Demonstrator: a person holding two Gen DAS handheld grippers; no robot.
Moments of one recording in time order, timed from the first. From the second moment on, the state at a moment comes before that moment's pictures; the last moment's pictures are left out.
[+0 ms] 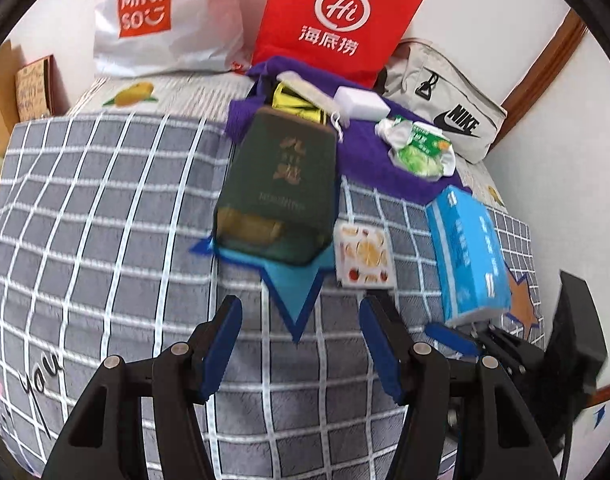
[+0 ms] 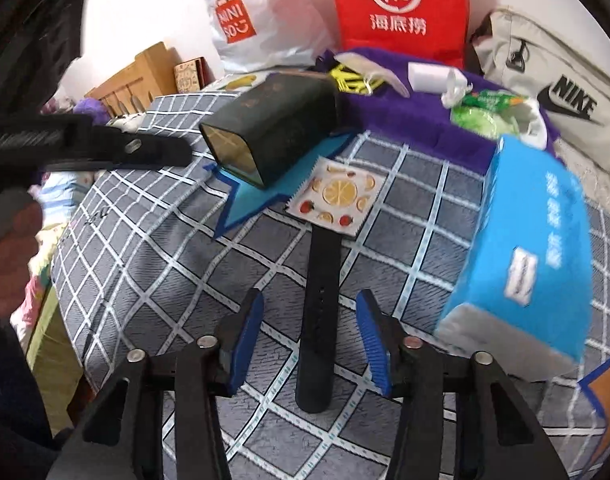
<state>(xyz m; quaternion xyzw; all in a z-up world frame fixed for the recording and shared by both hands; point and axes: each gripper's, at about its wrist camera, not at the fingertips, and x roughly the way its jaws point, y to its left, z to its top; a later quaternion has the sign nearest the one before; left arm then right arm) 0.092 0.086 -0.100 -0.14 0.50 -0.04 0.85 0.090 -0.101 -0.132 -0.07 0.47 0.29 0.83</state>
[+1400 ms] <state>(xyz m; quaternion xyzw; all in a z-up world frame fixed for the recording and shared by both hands) 0.111 0.021 -0.136 -0.14 0.48 -0.10 0.86 0.047 -0.145 -0.135 -0.08 0.45 0.27 0.85</state>
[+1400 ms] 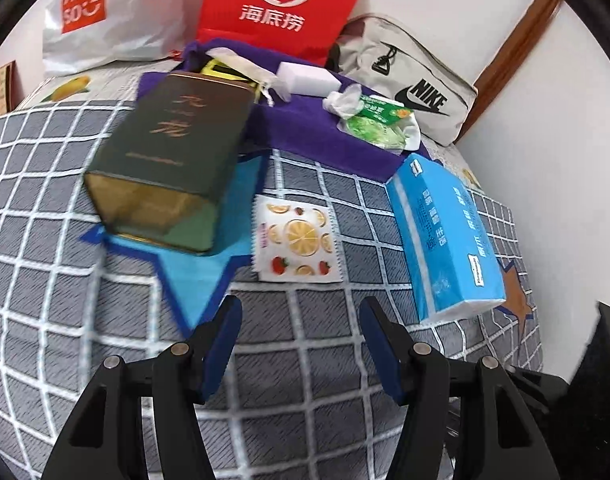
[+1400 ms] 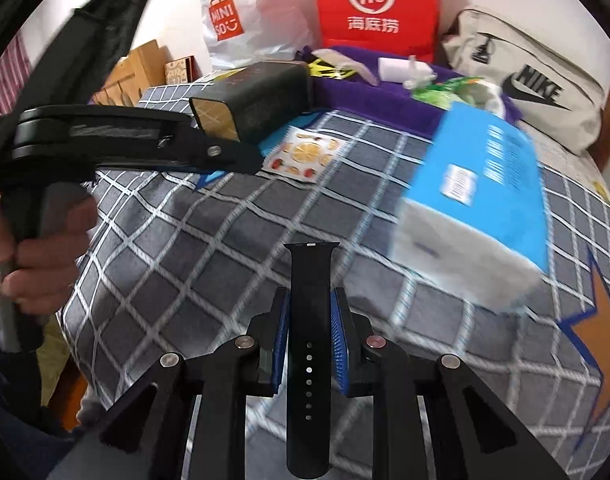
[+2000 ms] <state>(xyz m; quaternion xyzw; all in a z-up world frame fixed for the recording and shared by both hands) 0.149 -0.035 -0.154 -0.04 0.49 -0.01 0.87 0.047 -0.196 -0.148 -0.06 0.46 0.26 0.85</state>
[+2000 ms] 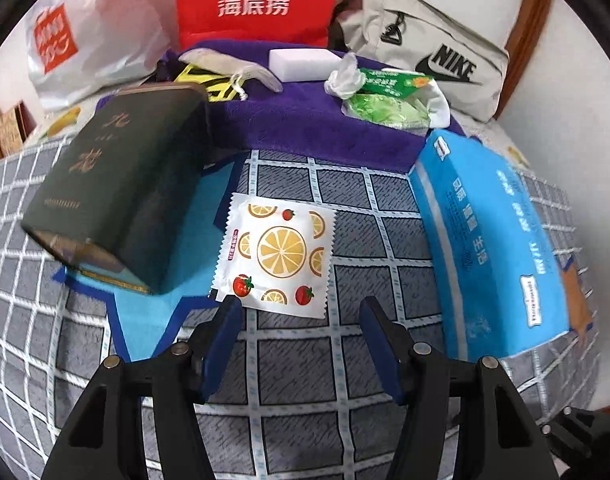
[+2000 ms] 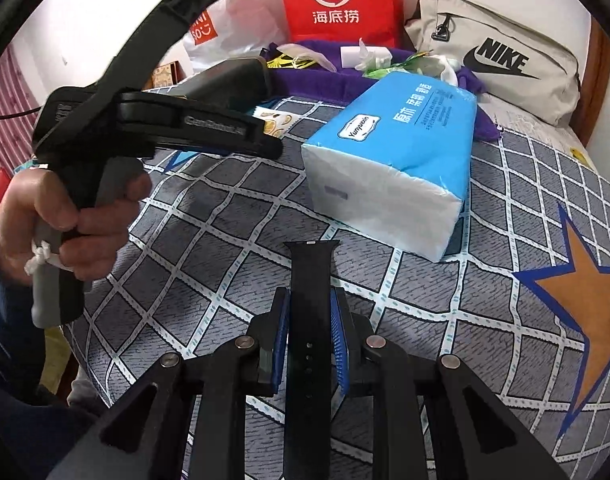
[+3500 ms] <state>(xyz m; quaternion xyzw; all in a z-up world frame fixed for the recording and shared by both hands) 0.180 -0.065 -0.152 0.10 0.49 -0.10 0.86 0.047 -0.195 -0.153 -0.06 0.45 0.27 0.85</state>
